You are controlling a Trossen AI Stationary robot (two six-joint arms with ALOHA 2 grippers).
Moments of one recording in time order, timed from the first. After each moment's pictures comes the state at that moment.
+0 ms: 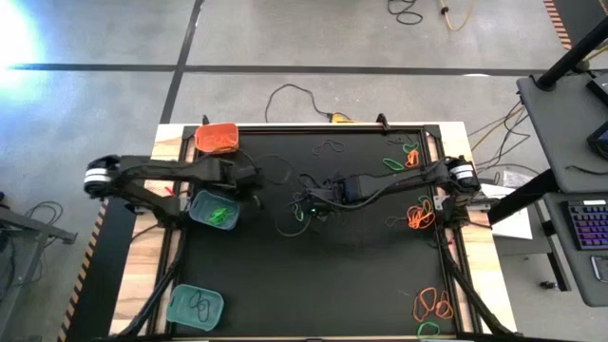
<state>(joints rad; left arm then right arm) 0.14 1.32 0.91 -0.95 -0.17 -0.37 0.08 1.90 1.60 -0.83 0.33 0.46</state>
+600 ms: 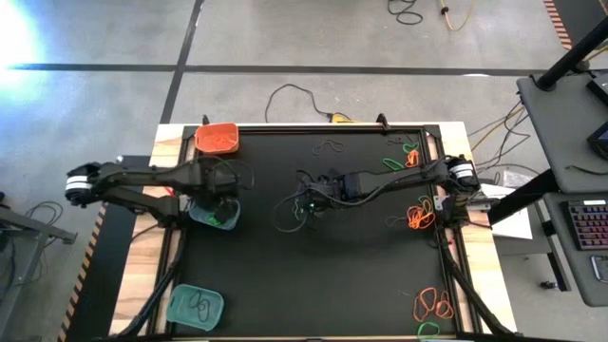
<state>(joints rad) 0.17 1.14 0.66 -1.17 -0.12 -0.75 0.06 1.90 1.60 -0.74 0.34 0.37</state>
